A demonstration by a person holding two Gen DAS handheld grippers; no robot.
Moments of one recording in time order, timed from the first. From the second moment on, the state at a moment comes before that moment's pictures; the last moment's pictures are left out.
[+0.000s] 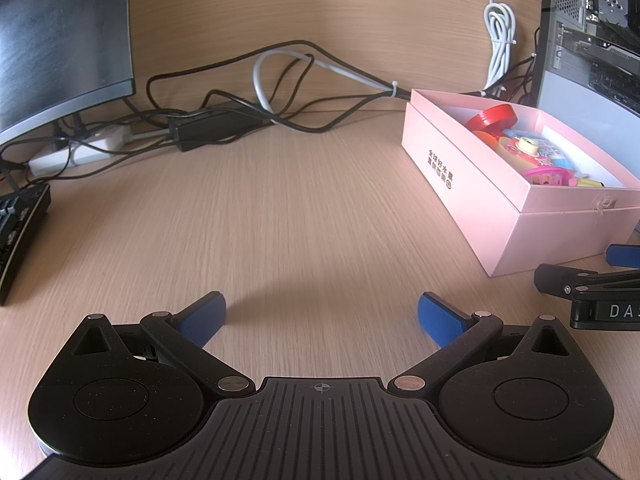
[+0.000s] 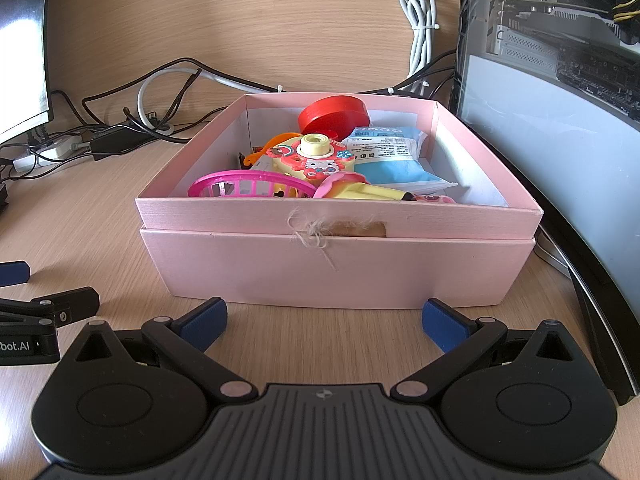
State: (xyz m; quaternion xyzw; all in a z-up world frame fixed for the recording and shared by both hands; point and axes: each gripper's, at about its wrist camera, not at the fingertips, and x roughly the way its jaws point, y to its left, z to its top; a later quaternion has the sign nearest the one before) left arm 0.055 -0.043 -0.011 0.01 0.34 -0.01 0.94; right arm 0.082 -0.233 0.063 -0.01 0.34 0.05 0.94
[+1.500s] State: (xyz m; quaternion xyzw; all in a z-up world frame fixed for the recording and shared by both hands) left arm 0.058 -0.039 -0.006 0.01 0.37 -0.01 0.93; right arm 0.081 -0.233 0.064 -0.01 0.34 0.05 0.94
